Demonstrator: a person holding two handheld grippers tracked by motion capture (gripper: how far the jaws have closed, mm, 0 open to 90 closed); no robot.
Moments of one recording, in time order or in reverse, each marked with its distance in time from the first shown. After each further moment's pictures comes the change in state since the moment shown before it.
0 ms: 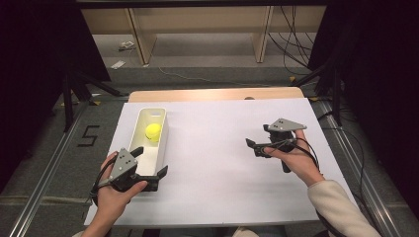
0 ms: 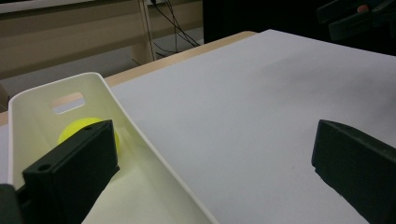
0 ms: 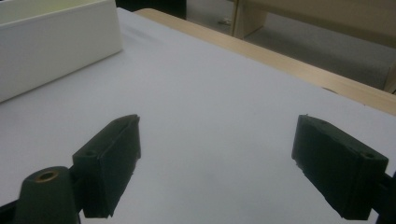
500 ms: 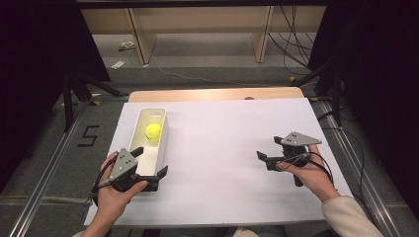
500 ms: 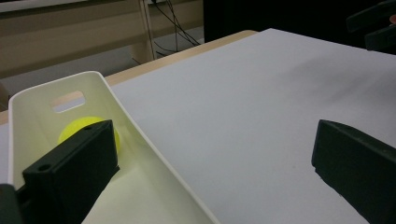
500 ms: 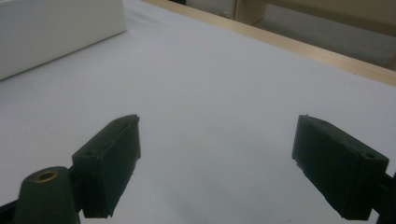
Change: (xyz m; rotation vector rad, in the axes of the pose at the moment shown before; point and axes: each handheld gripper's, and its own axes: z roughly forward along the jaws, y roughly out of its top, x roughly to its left) left arm -0.001 -0.001 0.000 0.012 0.007 -0.017; right arm 0.000 -0.033 -0.033 0.015 0.004 0.014
